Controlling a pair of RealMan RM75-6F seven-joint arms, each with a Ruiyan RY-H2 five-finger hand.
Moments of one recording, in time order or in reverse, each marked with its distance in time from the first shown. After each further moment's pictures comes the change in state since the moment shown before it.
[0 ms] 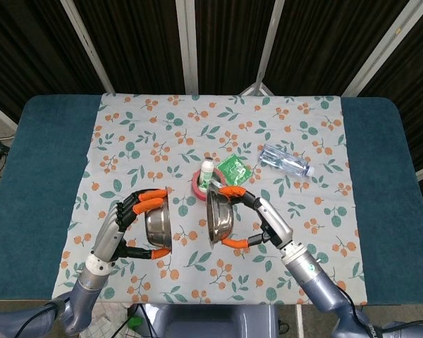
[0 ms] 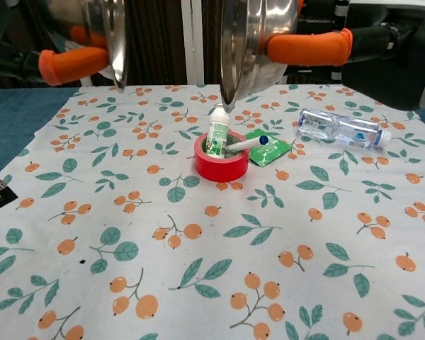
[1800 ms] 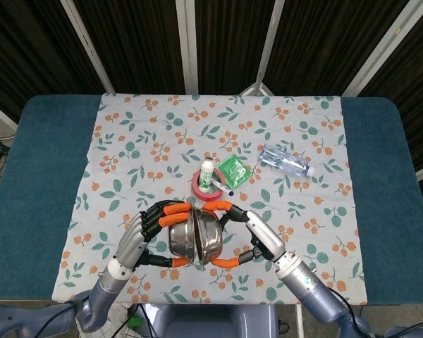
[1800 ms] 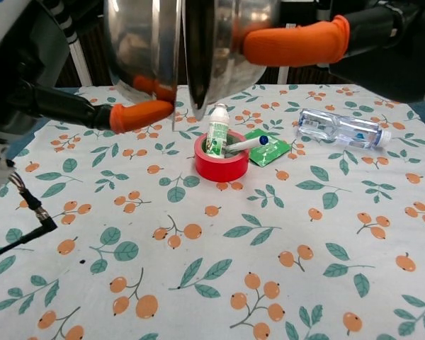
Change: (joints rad) left arm -0.049 -0.135 0.016 0.141 0.041 0.010 0.033; right arm 0.015 0.028 -0.047 -0.067 -0.093 0.036 -0.085
